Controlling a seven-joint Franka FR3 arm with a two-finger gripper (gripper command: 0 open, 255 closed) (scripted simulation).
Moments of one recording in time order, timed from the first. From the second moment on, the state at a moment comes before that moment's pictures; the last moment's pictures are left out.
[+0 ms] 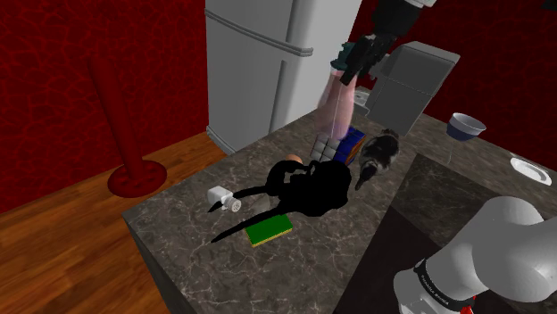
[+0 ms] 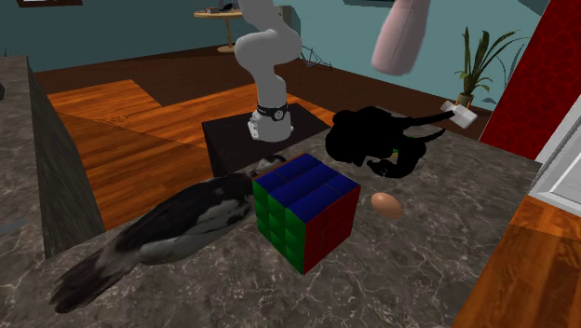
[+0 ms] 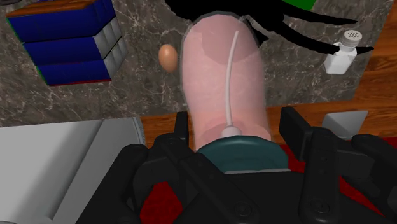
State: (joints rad) arm 0.19 -0.51 0.08 -2.01 0.01 1.74 0.08
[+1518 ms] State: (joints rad) arm 0.30 -0.23 0.56 -1.71 -0.03 1.68 0.67
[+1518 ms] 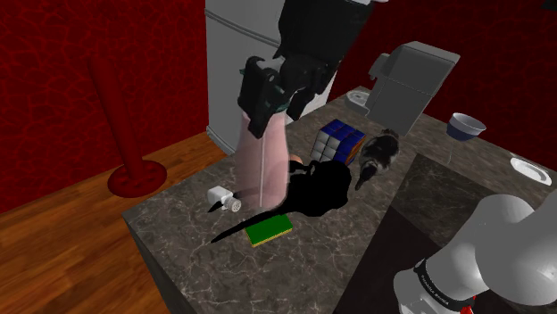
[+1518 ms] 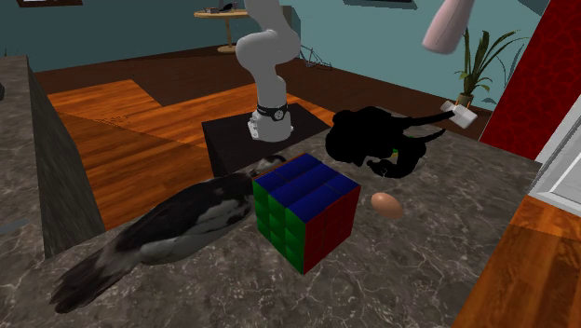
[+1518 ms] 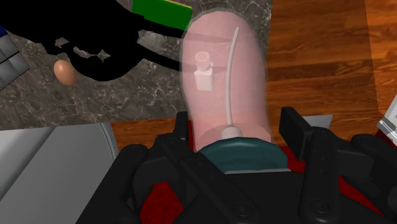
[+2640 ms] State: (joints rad) arm 0.31 -0.27 0.56 -1.96 -0.02 1.91 0.69
